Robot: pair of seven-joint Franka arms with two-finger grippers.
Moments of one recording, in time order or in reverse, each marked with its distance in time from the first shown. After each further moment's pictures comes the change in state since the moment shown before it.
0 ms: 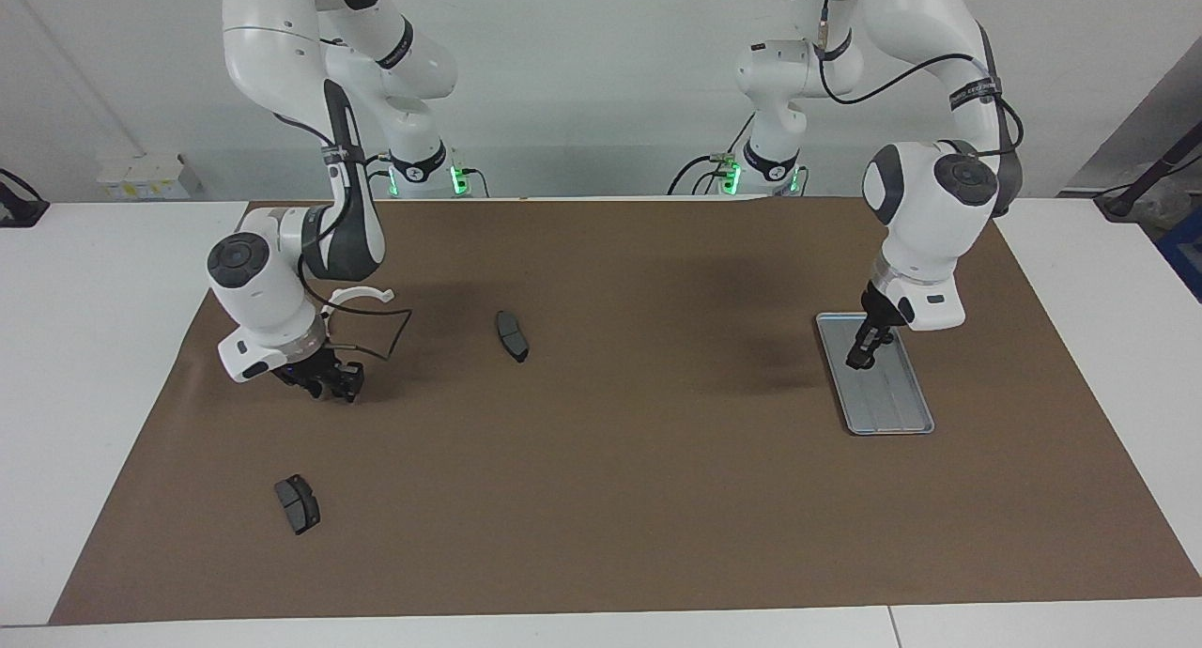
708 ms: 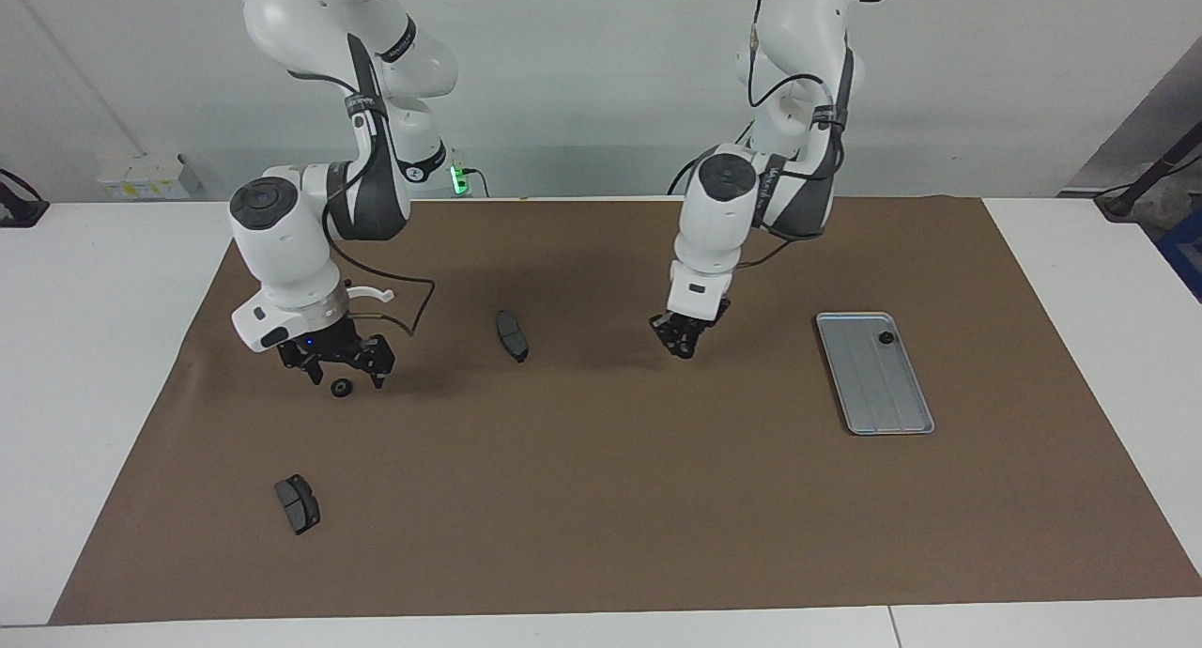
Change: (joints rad) left arm -0.452 0.125 -0.020 0.024 -0.006 0.110 -0.005; right arm 0.108 -0.131 0.011 0.019 0.000 -0.056 0.041
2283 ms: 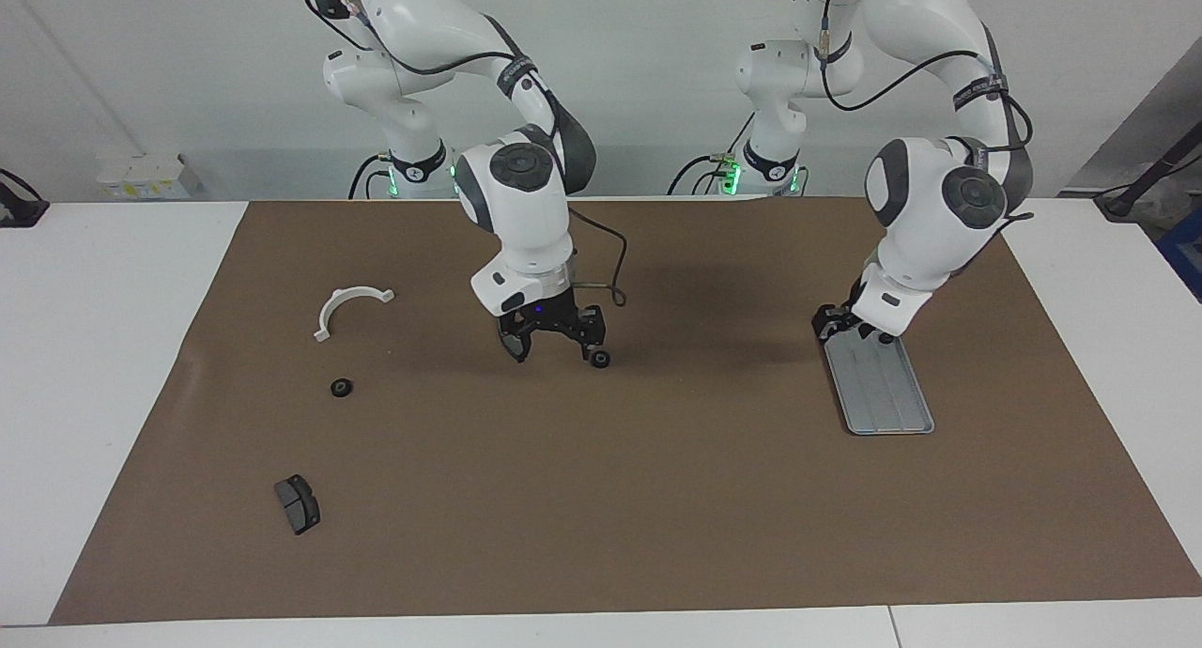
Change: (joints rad) left arm 0.547 -0.086 0.003 0.048 -0.029 -0.378 0.842; right arm 0.465 0.198 0.005 0.283 0.022 -0.082 0.581
